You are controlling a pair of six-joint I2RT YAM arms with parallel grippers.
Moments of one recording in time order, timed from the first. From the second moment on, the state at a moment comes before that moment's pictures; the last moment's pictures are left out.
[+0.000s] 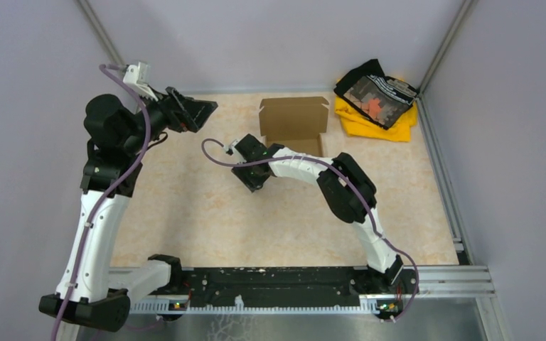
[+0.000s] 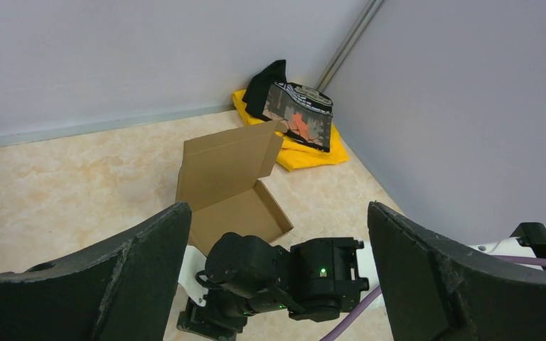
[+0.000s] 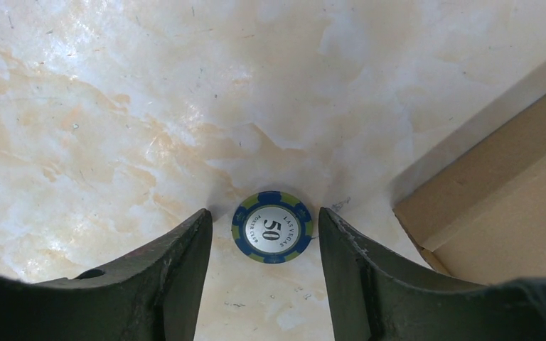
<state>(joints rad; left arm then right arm) -0.19 1.05 1.37 -0.29 0.45 -0.42 0.87 2.18 1.65 -0.51 0.01 -0.02</state>
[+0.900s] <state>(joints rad) -0.19 1.03 1.35 -0.29 0.43 -0.42 0.87 2.16 1.62 -0.47 0.02 -0.01</state>
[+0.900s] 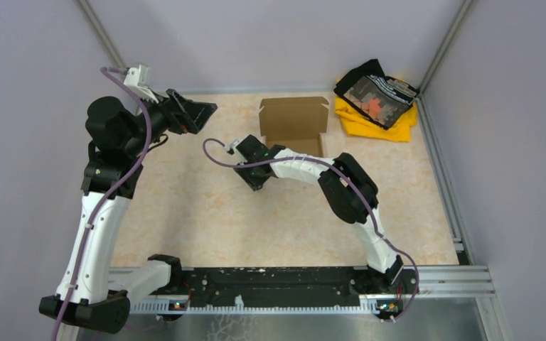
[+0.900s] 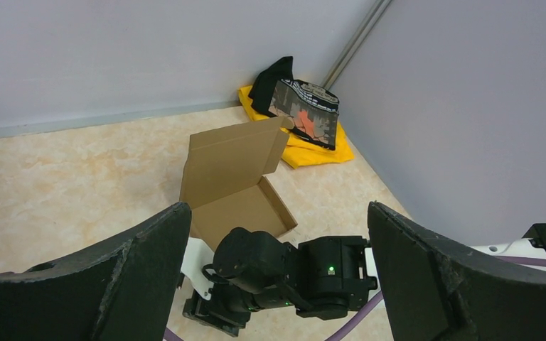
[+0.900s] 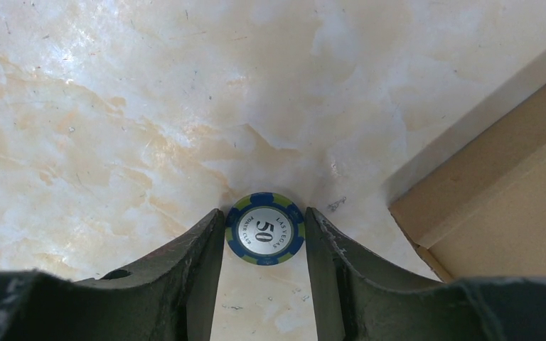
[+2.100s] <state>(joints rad) -0.19 1.03 1.34 -0.29 0.43 -0.42 0.86 2.13 1.59 -0.53 0.05 -0.01</state>
